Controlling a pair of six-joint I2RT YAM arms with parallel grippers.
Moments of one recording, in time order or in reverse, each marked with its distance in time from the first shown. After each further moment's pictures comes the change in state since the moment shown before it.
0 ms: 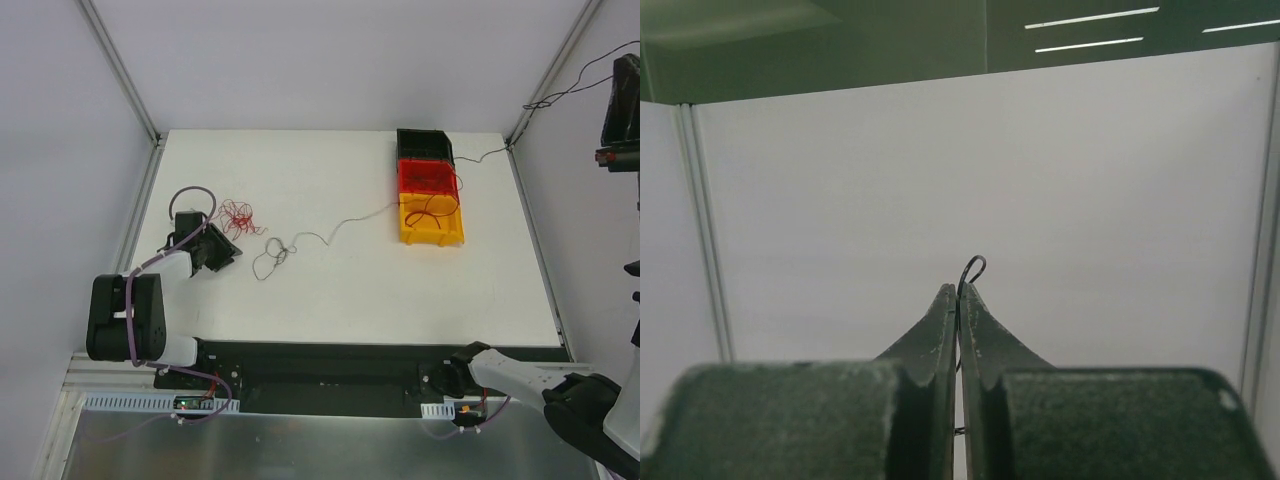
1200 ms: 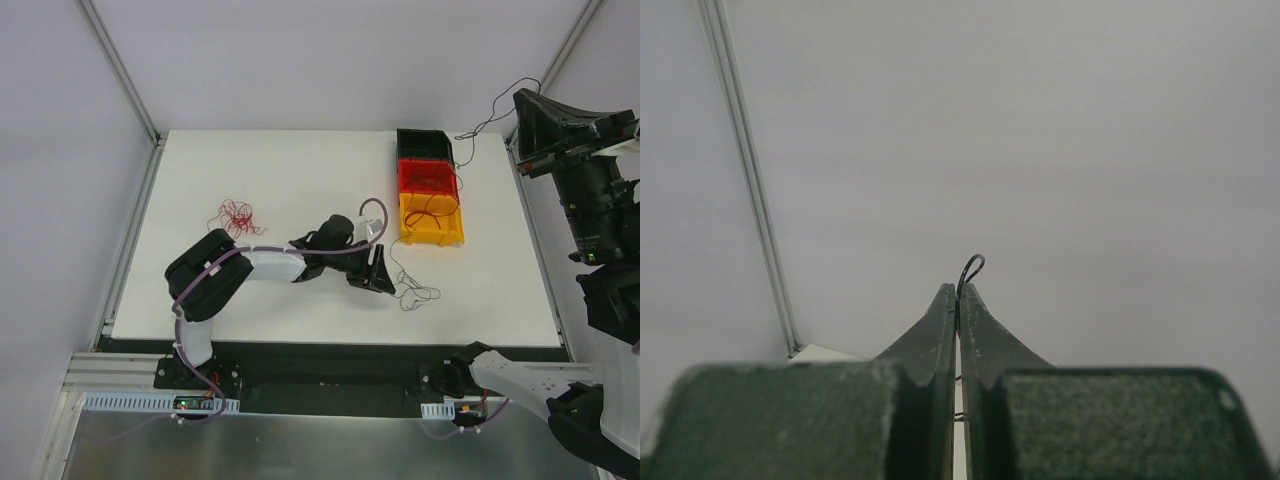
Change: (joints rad) left arm -0.889 0.447 0.427 0.403 0.447 -0.110; right arm 0.000 -0.065 -0.299 0.027 -0.070 0.082
